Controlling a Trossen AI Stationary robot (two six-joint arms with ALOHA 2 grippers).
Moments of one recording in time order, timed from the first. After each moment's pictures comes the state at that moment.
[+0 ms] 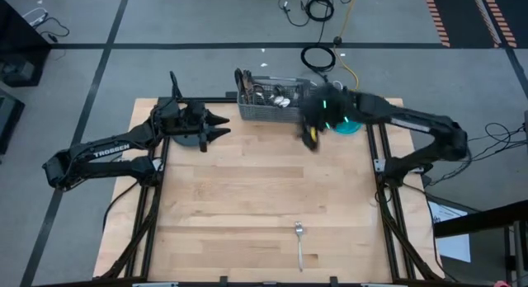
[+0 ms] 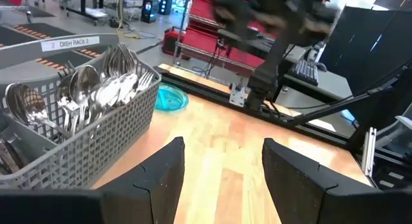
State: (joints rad) left arm 0.55 0.90 0.53 0.21 0.44 -0.20; right arm -0.35 1.38 1.32 -0.66 -0.21 0.08
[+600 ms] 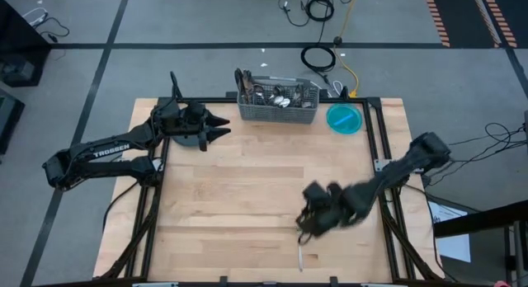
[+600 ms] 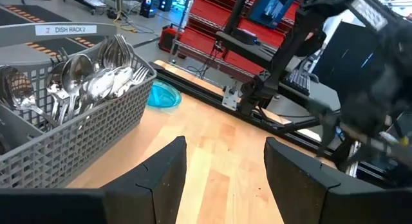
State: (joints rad) left arm 0.54 0.90 0.53 0.22 0.44 -0.31; right arm 0.53 1.61 1.32 -0.97 0.37 1.34
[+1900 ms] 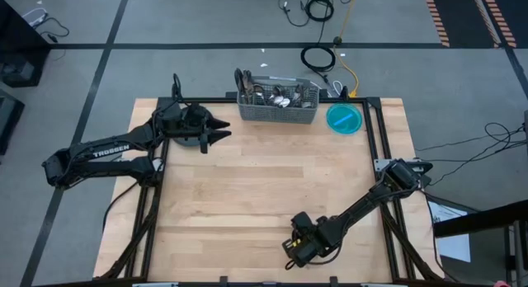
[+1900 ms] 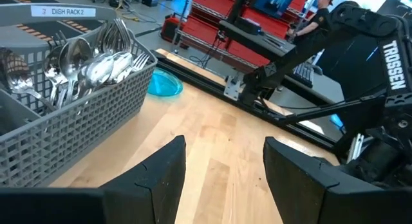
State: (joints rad) left arm 0.51 0.90 0.53 0.18 0.41 -0.31; right arm 0.62 2.06 1.32 -0.67 0.23 1.68
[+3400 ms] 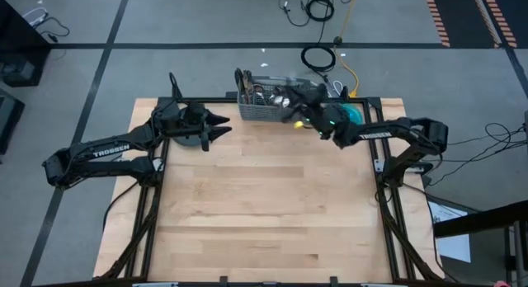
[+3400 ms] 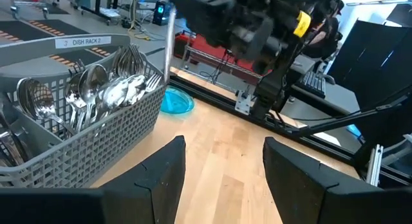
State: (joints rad) left arm 0.52 0.90 0.53 0.23 0.35 -0.27; right arm -0.35 1.56 0.81 0.97 0.47 -0.03
